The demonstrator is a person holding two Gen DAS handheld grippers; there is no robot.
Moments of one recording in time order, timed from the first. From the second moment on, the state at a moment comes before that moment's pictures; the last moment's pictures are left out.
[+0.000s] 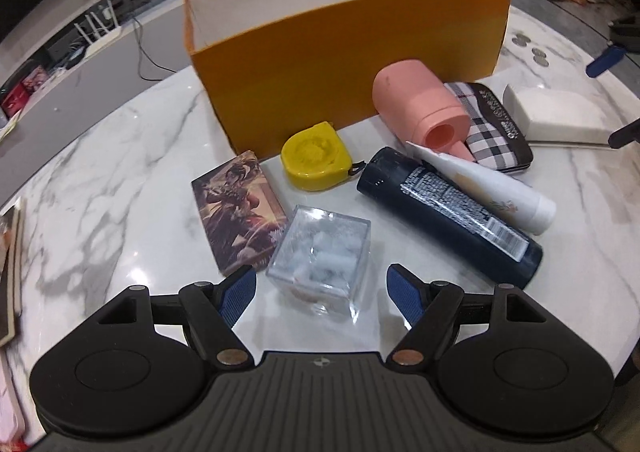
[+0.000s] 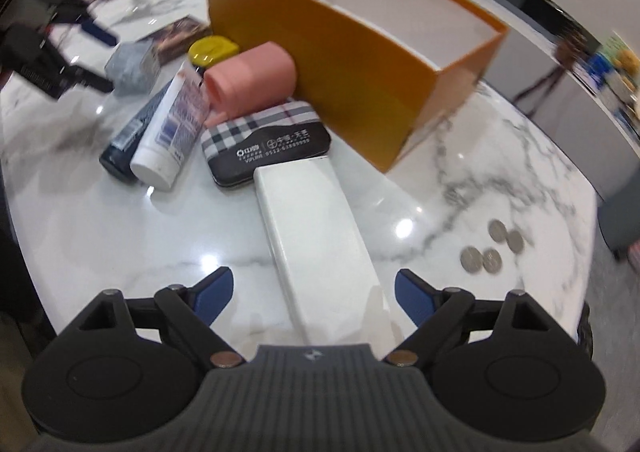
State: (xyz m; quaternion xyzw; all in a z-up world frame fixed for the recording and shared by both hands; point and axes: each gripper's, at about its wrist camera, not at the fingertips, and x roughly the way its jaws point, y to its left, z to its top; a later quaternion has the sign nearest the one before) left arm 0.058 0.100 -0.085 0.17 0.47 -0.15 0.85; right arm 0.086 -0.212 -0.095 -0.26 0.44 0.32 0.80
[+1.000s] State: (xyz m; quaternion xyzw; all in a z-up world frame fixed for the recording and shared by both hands) left arm 0.067 0.102 -0.104 0.15 0.50 -0.22 0.83; right arm 0.133 -0.181 -0.127 -0.30 0.50 0.35 0.73
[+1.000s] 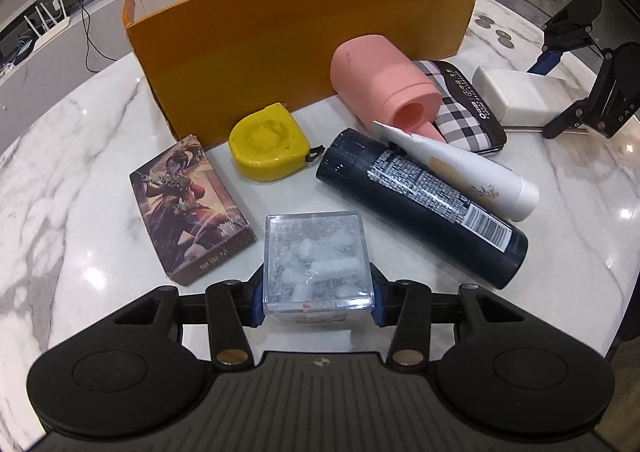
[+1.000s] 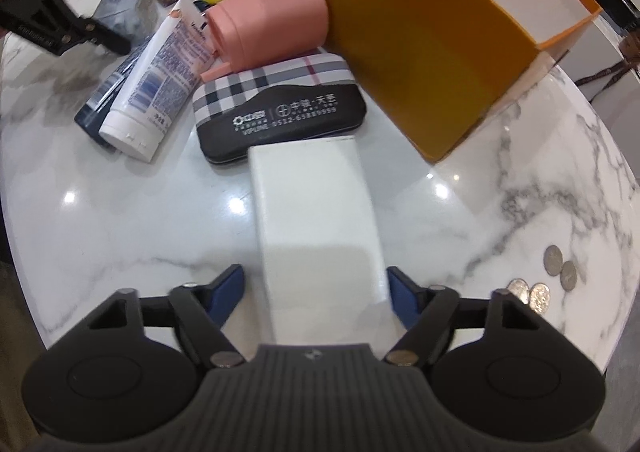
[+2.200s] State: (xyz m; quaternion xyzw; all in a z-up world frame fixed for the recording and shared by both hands) left arm 0.040 0.077 0.079 0.17 0.46 -0.21 0.85; right arm 0.066 -0.182 0.043 -0.33 0.47 0.31 0.76
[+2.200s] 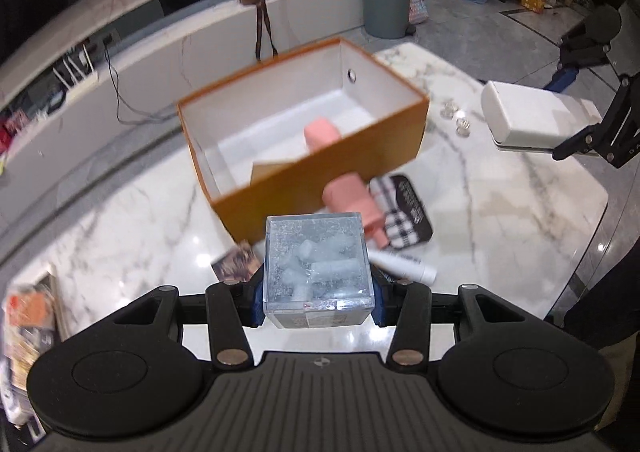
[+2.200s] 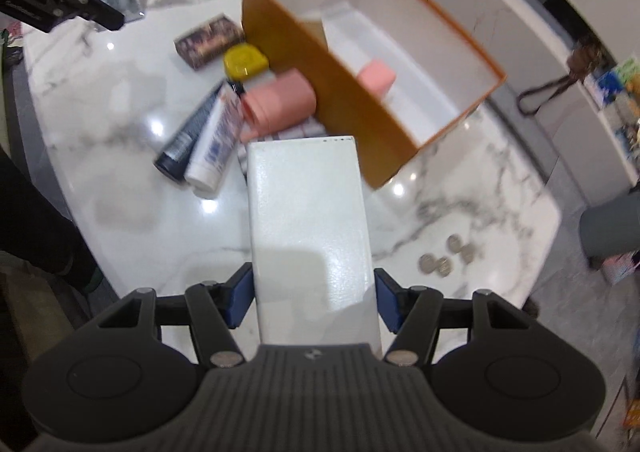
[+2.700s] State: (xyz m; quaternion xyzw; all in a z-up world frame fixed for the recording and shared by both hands) left arm 0.076 0.034 0.198 0.21 0.38 -0.20 0.88; right arm 0.072 -0.171 0.185 -0.36 0.36 0.30 0.80
